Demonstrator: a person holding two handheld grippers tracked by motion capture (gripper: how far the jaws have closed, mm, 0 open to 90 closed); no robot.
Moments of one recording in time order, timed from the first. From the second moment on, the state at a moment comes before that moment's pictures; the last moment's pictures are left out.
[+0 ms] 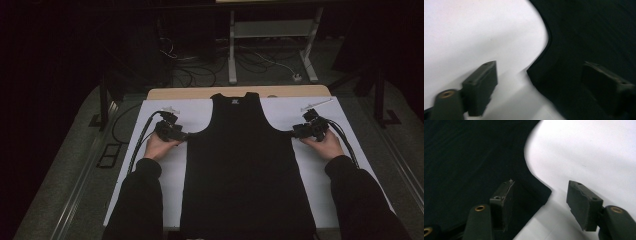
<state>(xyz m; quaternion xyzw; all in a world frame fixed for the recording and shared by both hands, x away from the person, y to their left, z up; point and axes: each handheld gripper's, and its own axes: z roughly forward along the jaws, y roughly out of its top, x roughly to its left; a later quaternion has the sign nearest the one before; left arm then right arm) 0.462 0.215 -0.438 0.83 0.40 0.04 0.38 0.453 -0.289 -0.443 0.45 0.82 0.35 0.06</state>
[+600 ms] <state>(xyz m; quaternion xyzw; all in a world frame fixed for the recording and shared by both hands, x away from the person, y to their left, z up) 0.462 0.215 -0.445 0.82 0.42 0.05 0.39 0.453 -0.283 -0.446 0.46 0.82 0.34 0.08</state>
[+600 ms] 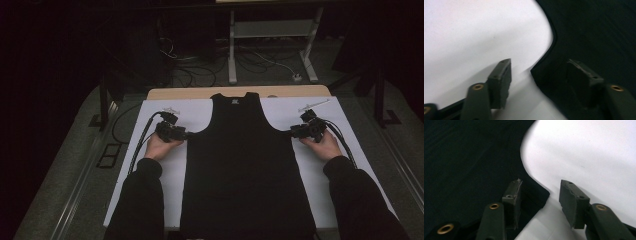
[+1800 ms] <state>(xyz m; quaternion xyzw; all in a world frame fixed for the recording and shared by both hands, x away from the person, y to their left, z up) 0.449 0.210 -0.439 0.80 0.44 0.07 0.40 0.451 -0.279 -0.443 0.47 0.80 0.37 0.05</state>
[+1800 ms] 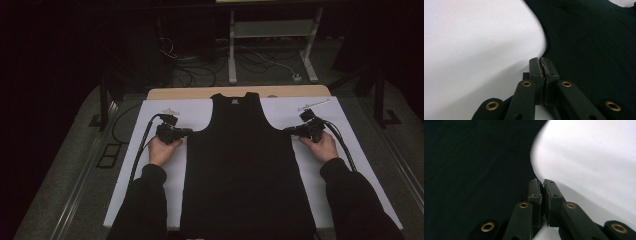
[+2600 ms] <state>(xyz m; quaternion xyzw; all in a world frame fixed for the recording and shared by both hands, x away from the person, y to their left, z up) 0.426 0.229 -0.415 0.78 0.43 0.05 0.45 0.426 -0.295 -0.417 0.47 0.77 0.43 0.01</state>
